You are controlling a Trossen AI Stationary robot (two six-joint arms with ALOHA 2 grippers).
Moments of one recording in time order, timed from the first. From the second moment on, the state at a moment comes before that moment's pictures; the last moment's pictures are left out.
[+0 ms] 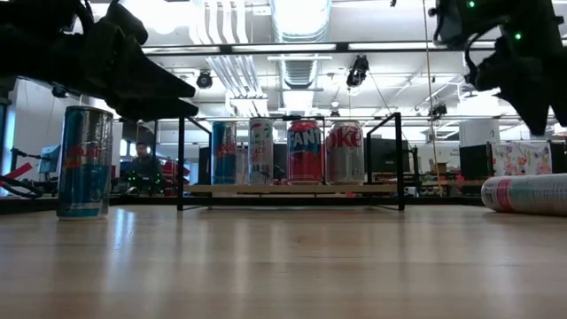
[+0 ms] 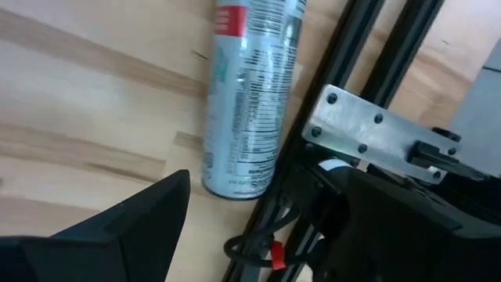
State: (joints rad) left arm -0.31 1.12 0.23 0.67 -0.56 -0.15; right arm -0.06 1.14 0.90 -1.54 0.07 1.12
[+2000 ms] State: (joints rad) left arm -0.25 0.81 0.56 -0.11 1.00 -0.03; right arm -0.36 1.21 0.82 -1.32 -0.21 0.80
